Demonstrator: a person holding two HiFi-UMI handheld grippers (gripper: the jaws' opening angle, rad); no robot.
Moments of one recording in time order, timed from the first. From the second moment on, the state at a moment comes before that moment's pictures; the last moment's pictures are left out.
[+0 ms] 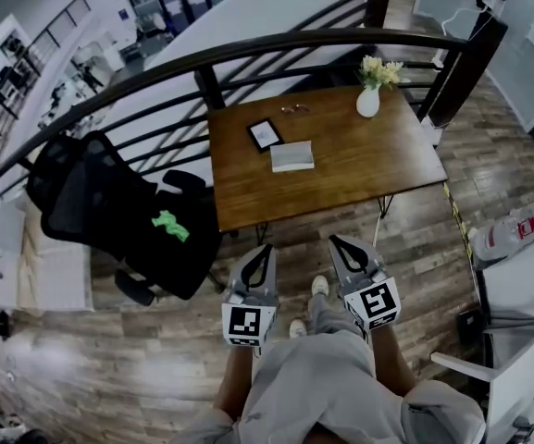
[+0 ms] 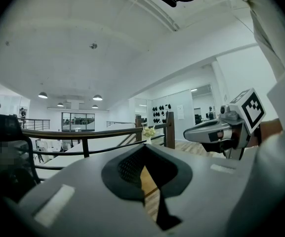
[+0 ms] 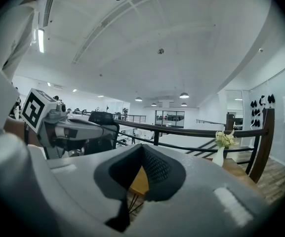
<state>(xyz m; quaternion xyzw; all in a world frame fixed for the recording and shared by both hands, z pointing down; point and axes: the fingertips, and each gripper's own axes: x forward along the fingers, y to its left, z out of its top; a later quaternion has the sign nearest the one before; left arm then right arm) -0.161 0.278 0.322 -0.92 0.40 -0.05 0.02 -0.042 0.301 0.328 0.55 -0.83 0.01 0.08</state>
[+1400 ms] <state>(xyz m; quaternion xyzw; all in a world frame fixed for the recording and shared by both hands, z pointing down) -0.053 0.123 0.309 -0.88 0.47 -0.07 0.02 0.061 0.122 0.319 0.47 -0.88 0.02 0.07</state>
